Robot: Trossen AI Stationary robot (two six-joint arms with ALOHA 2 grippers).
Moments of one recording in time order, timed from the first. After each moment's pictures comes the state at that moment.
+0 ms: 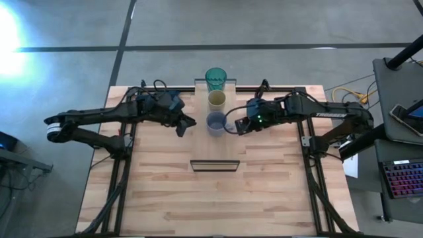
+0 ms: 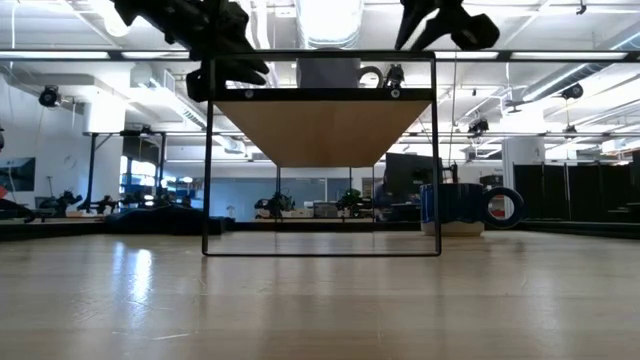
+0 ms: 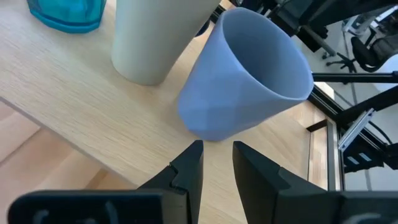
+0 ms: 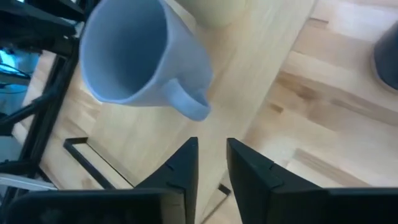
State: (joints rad) left arm 0.27 1.12 0.93 -0.33 0.15 -0.49; right arm -0.03 1.42 1.46 -0.99 0.13 1.08
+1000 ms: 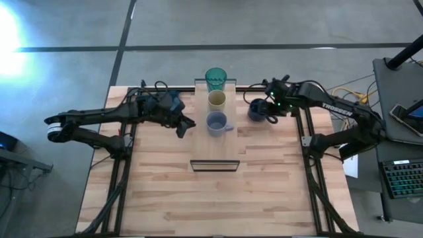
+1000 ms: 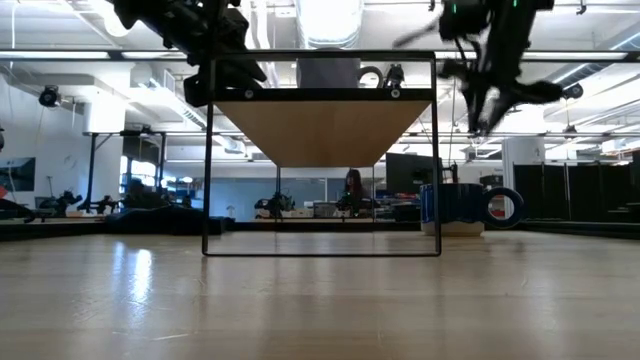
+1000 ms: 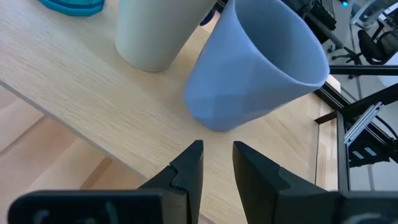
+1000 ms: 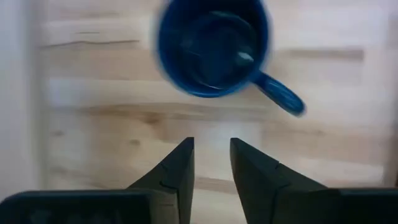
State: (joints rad) left arm 0.27 1.12 0.91 -0.34 0.15 -0.49; right arm -0.50 1.23 1.11 -1.09 0.05 1.04
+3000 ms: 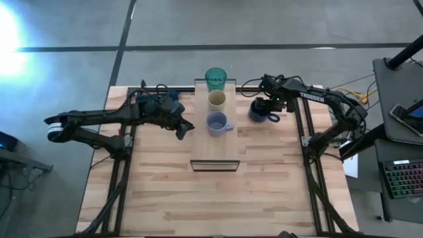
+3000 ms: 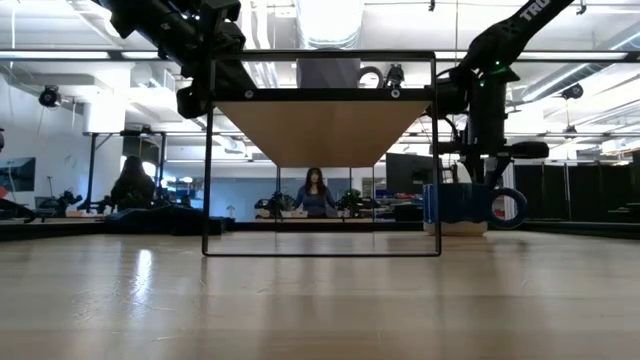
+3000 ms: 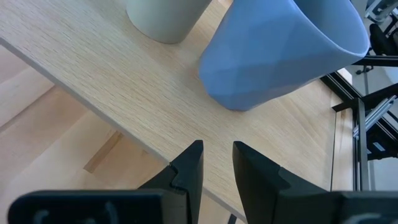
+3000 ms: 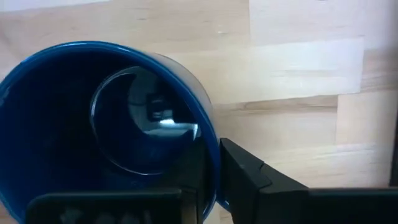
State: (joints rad) left arm 0.27 1.12 0.86 -0.34 0.15 -0.52; right arm -0.77 1.52 1.01 -0.90 0.08 0.88
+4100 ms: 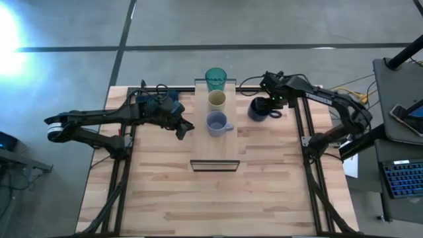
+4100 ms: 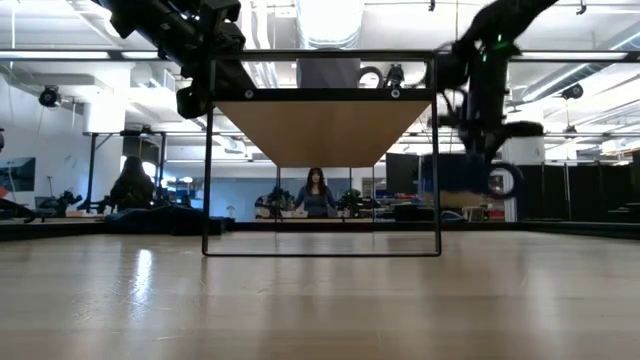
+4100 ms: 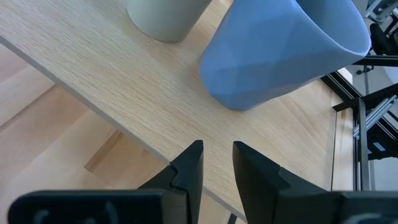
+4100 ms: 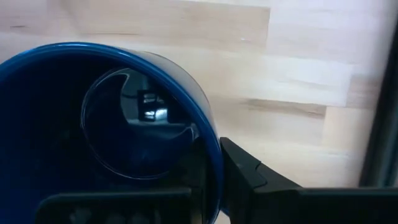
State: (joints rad) left arm 0.27 1.12 0.86 -0.34 0.15 -0.52; right arm -0.71 1.45 1.08 -1.00 0.07 0.75
